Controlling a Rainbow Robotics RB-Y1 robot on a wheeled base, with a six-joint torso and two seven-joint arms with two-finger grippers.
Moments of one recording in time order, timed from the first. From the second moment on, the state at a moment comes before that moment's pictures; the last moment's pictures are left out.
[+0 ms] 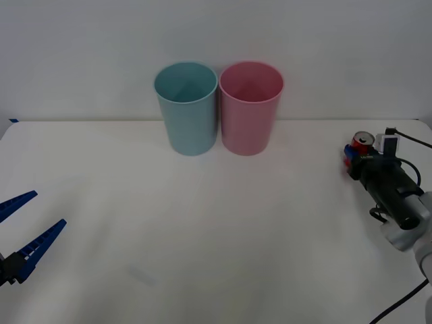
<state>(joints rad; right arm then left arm) -0.50 -0.37 -0.23 -0.68 0.86 -0.33 0.55 0.35 0.40 0.52 -1.66 -0.96 -1.22 0.00</state>
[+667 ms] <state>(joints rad) -0.39 -0.37 -0.21 -0.83 0.83 -0.43 0.53 0.35 0.40 0.52 -1.66 -0.96 -1.22 0.00</state>
